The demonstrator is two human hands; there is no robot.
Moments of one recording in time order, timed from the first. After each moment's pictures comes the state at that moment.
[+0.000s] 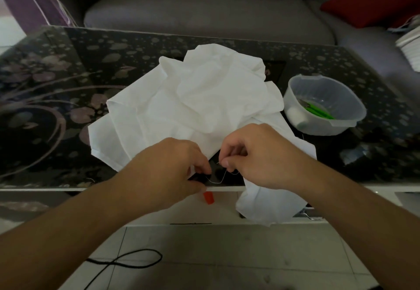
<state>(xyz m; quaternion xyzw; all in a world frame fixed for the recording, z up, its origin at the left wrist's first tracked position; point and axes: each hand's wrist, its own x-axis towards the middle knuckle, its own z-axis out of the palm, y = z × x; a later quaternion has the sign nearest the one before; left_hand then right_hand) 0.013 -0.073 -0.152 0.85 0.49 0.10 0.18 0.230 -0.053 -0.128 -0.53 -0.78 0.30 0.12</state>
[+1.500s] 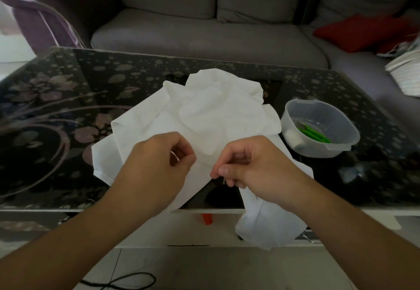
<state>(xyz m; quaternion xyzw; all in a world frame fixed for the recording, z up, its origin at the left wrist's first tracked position) 0.022 -0.076 -0.122 0.67 0.64 0.29 0.22 0.228 -0.057 -0.112 -0.51 -0.67 0.49 0.24</state>
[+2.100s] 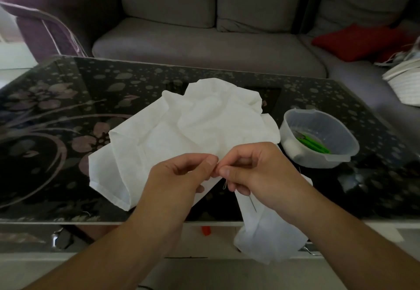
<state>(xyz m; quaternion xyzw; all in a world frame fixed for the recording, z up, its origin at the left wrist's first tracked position) 0.054 -0.086 -0.134 0.40 0.56 0.49 0.54 0.224 -0.054 -0.108 -0.51 -0.63 0.50 0.30</state>
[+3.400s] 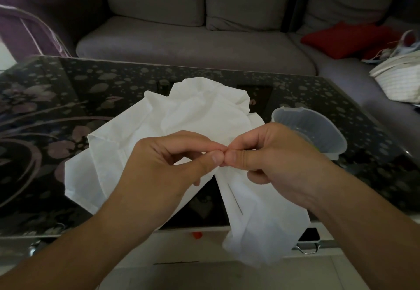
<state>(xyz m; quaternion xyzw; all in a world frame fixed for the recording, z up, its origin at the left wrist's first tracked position) 0.058 -0.069 -0.100 0.61 0.43 0.50 0.44 0.253 -0.041 -0.067 -0.52 -0.62 0.52 0.27</state>
